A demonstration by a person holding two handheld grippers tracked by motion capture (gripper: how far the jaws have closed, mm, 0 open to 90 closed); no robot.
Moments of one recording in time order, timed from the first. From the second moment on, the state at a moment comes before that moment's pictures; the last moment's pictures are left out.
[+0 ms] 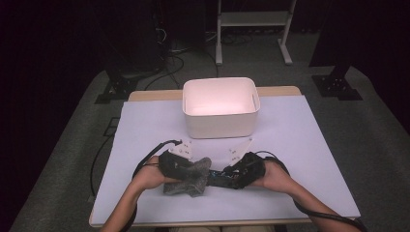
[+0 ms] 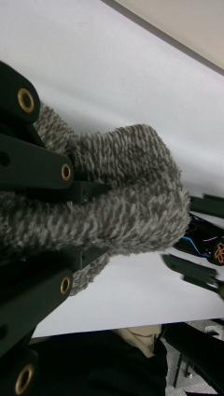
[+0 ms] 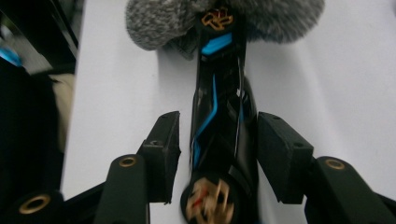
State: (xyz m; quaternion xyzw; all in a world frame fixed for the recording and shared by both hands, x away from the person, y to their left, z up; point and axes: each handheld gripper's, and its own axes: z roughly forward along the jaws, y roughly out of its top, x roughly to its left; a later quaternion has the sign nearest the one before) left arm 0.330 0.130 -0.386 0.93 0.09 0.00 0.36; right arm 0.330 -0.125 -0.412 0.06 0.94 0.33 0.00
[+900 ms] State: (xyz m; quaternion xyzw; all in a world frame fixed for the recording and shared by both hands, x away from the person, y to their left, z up) left arm 0.332 0.152 -0.343 0.92 0.11 0.04 0.38; right arm 0.348 -0.085 -0.419 0.06 0.91 0.41 0.02
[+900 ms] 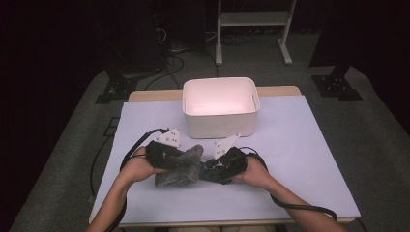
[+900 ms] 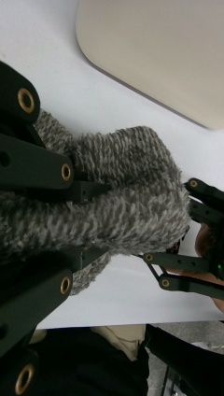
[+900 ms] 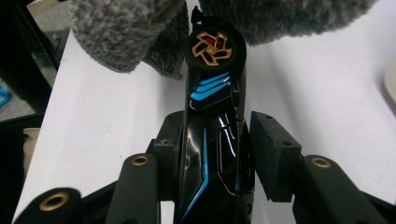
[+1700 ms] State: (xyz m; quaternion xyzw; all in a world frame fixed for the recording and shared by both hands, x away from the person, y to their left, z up) left arm 0.334 0.136 -0.352 0.92 0.10 0.02 0.38; right arm 0.336 -0.148 -0.419 0.10 0.90 0.41 0.04
